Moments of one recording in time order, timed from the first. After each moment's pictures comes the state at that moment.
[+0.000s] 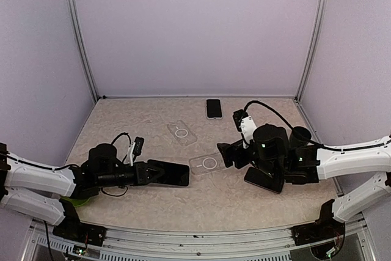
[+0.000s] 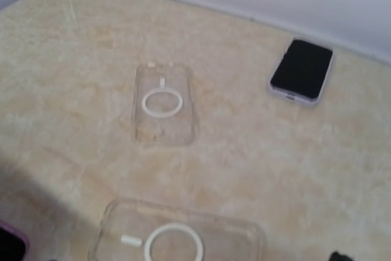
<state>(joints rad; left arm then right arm) -0.83 1.17 0.29 0.53 0.26 -0.81 1.11 1.27 0.73 0.14 0.55 0.22</state>
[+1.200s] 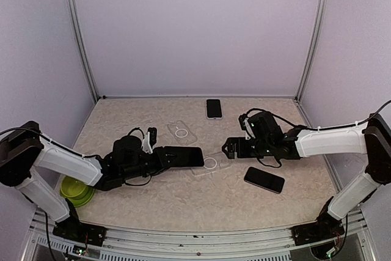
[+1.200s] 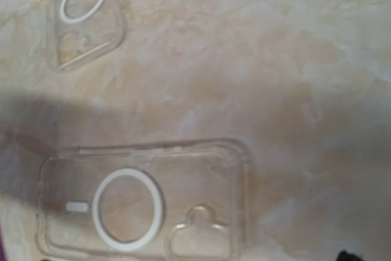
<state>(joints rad) -0.90 1.50 0.50 0.69 0.02 -1.00 0.75 1.52 0.83 -0.03 0.09 0.54</state>
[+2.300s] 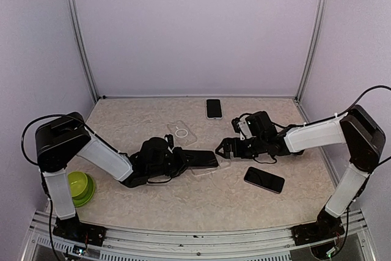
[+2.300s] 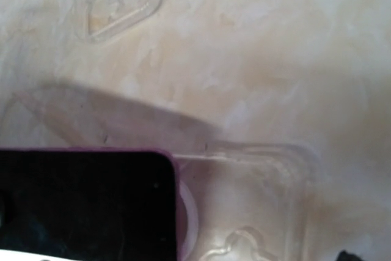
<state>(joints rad) -0.92 1.89 0.73 0.78 -0.01 -1.25 0.66 1.69 0.87 0.09 -0.21 0.53</state>
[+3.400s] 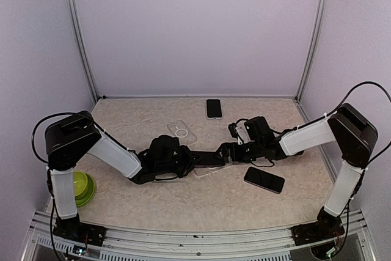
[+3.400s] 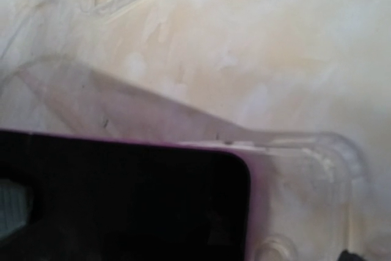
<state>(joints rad) -0.92 1.99 0.85 0.73 0.03 -1.42 0.66 1.78 0.85 0.21 -0.32 0.51</state>
